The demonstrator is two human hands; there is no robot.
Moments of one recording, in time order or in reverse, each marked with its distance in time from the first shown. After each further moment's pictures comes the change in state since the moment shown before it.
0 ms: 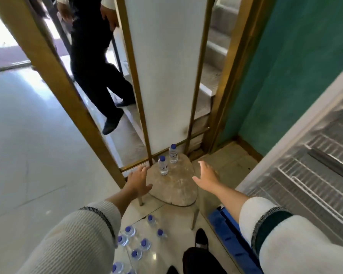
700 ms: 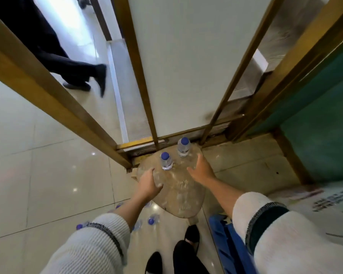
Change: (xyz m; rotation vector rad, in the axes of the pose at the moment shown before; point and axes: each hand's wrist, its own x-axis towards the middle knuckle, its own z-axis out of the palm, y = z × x) left_hand 0.157 0.010 0.124 -0.534 -0.023 -0.547; right_hand 0.234 0.021 0.091 0.140 -0.260 0.012
